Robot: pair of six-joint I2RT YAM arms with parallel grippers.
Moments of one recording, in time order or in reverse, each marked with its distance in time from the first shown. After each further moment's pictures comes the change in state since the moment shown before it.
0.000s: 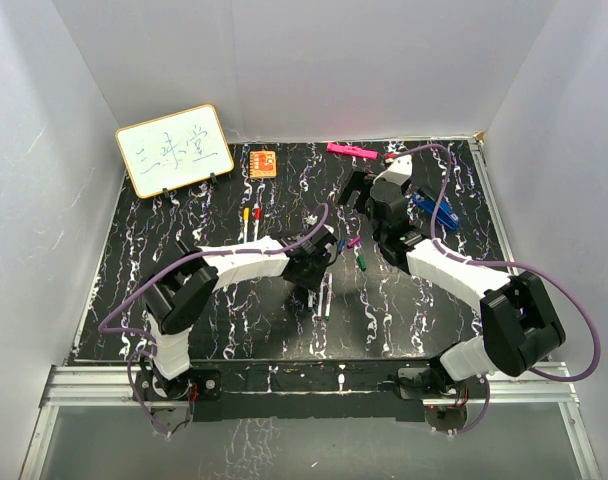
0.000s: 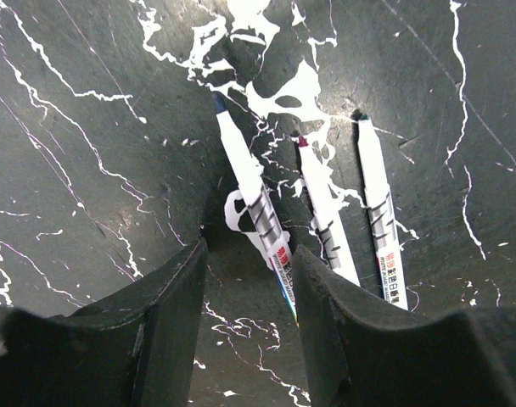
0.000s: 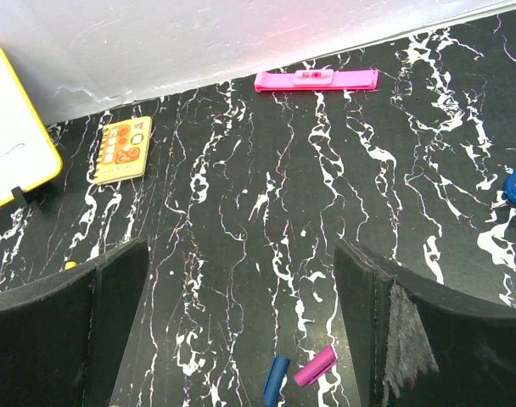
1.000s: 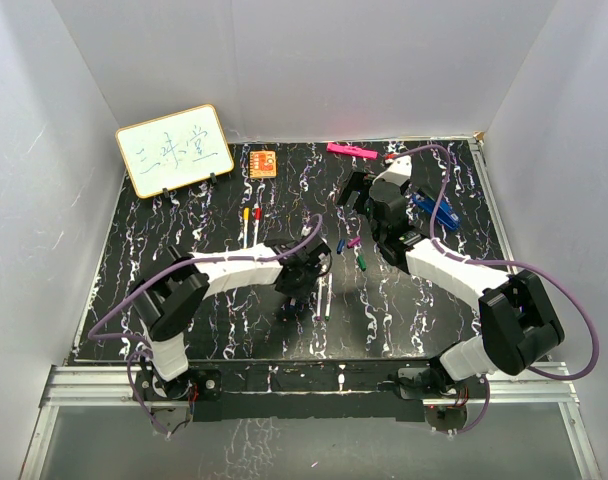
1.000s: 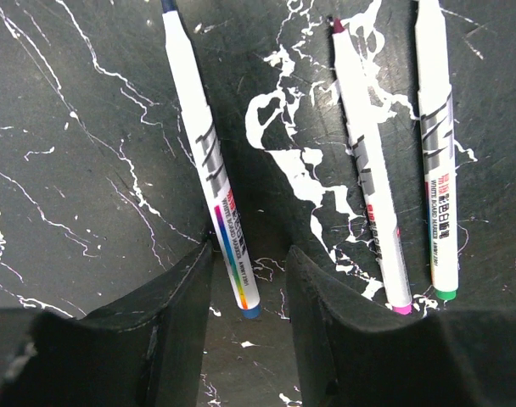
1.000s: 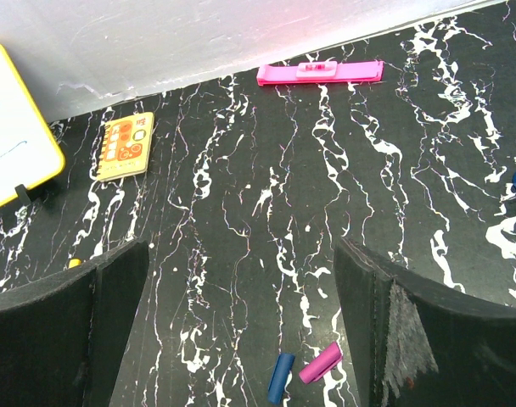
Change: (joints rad) left arm -0.019 -0.071 -0.104 -0.048 0.013 -0.013; right arm 0.000 0.008 0.000 -0.005 -0.007 0.022
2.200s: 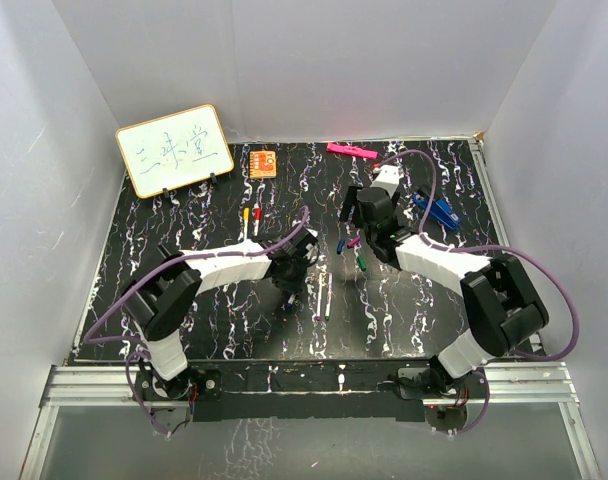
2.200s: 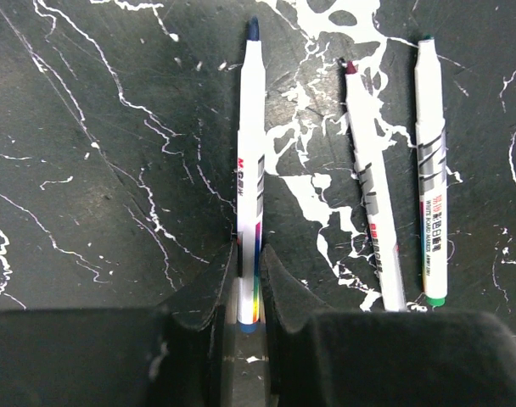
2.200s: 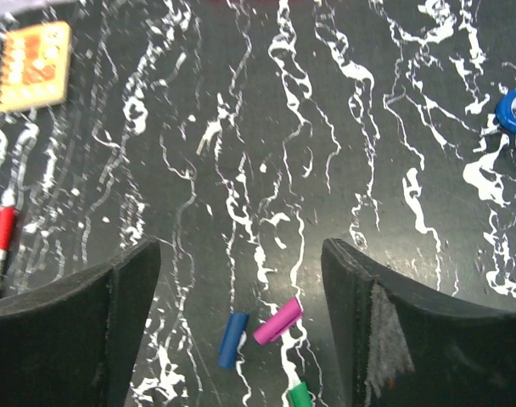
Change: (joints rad) left arm 0.083 -0.023 -0.045 0.086 0.087 0.021; right arm -0.002 0.099 0.007 -0.121 0.011 -0.003
